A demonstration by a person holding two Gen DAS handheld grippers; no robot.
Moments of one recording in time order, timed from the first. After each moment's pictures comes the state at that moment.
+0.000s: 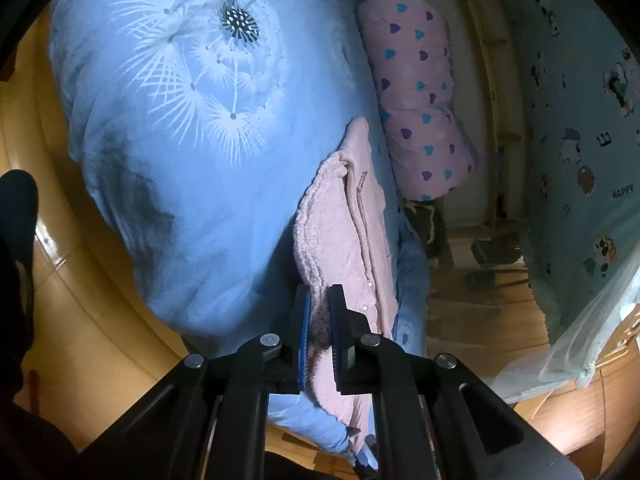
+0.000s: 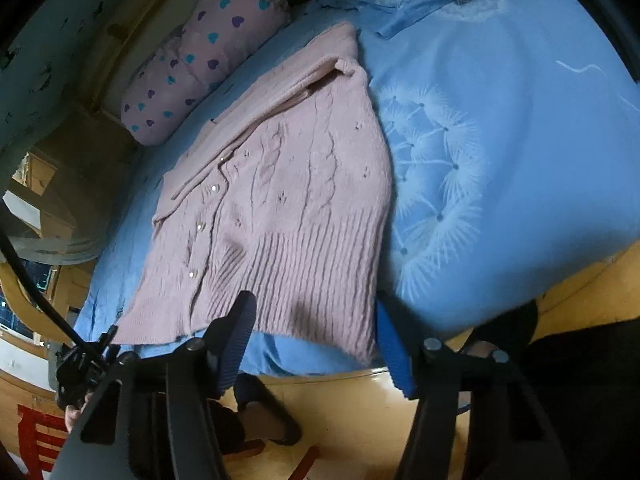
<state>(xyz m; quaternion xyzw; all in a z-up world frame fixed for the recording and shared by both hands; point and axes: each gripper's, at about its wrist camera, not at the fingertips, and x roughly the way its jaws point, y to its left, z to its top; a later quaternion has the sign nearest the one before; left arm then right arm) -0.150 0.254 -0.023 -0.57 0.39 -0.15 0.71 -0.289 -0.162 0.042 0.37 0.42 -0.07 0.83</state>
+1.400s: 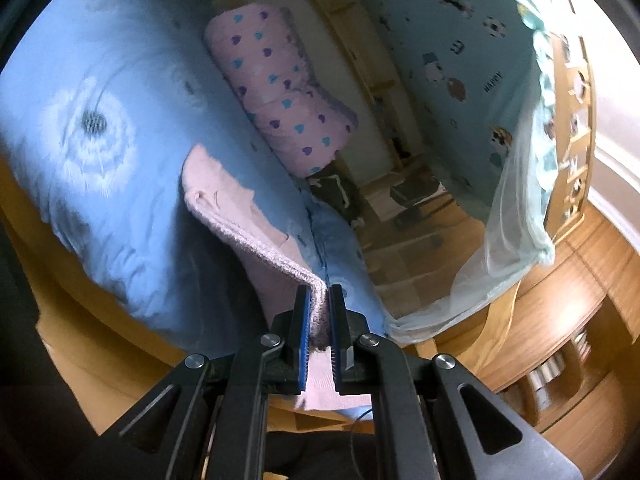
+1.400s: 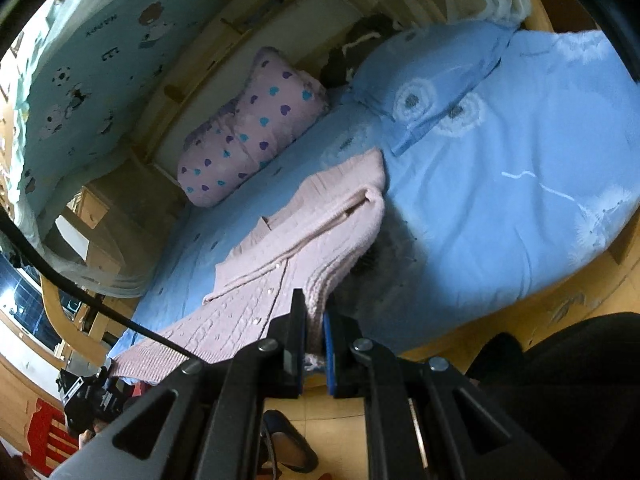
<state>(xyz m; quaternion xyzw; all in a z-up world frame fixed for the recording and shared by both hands) -0.258 0.238 0.117 -0.44 0.28 -0.29 0.80 -0.410 -0.202 0.153 0.37 0.27 -0.03 0.89</state>
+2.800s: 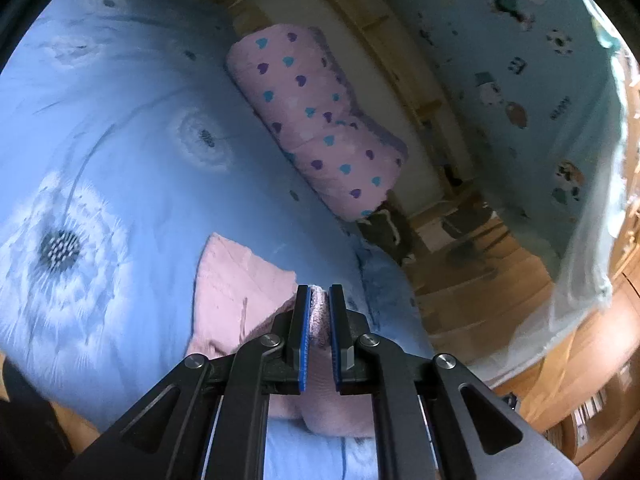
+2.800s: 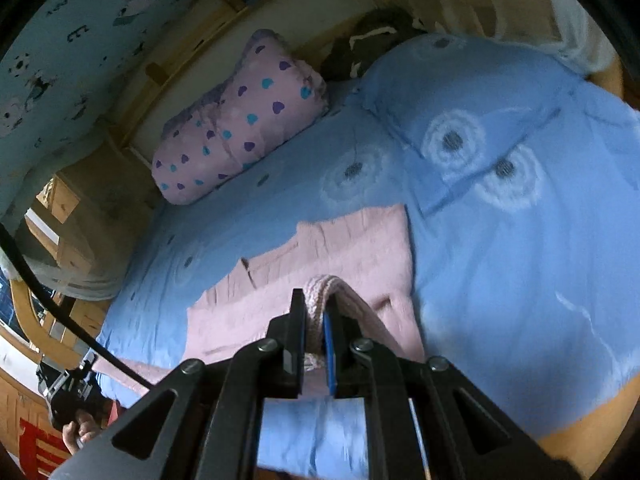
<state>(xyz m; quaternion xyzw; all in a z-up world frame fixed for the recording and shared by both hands) -0.080 0.253 0.135 -0.42 0.29 -0.21 0.83 -0.212 -0.259 0.192 0.33 0.32 -0.06 0.88</state>
